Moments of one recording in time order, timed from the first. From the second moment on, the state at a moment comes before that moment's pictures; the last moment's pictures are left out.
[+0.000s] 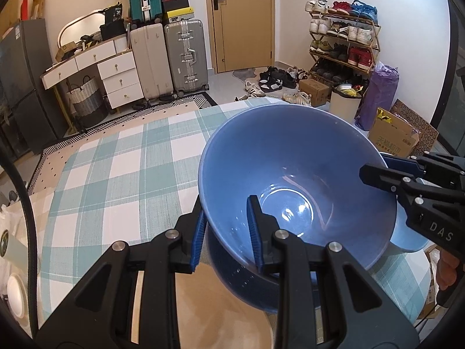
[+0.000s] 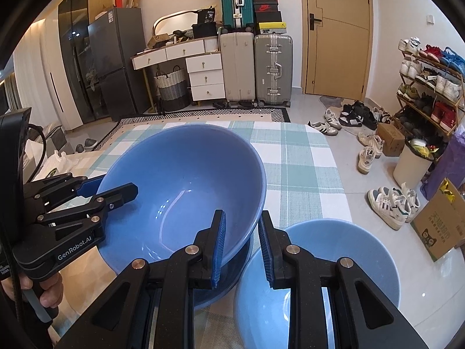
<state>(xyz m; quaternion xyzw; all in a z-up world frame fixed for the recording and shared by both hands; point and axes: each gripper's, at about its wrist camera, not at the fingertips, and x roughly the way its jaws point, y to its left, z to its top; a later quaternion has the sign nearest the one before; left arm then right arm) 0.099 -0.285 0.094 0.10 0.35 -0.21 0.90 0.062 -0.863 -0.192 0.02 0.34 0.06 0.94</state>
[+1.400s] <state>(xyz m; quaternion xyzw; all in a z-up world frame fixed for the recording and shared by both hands) 0.113 -0.286 0.033 0.15 0.37 -0.19 0.90 0.060 -0.836 -0.235 -0.04 0.37 0.04 0.93</state>
